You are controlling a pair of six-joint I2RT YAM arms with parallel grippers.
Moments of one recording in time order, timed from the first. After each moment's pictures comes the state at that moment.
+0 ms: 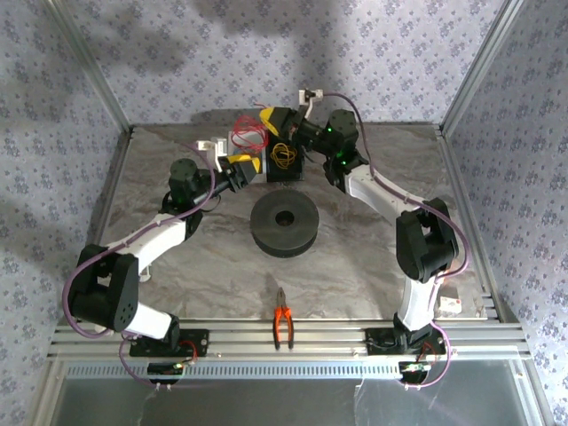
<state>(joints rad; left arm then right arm) -0.33 1.44 0.81 0.64 0.56 -0.56 0.50 1.86 1.48 0.68 -0.66 1.40</state>
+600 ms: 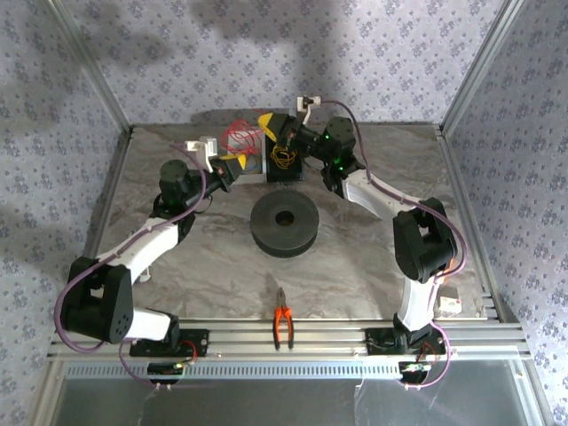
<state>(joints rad) -0.29 1.36 0.78 0.57 0.53 -0.52 0.50 1.86 1.41 0.73 -0.64 1.42</state>
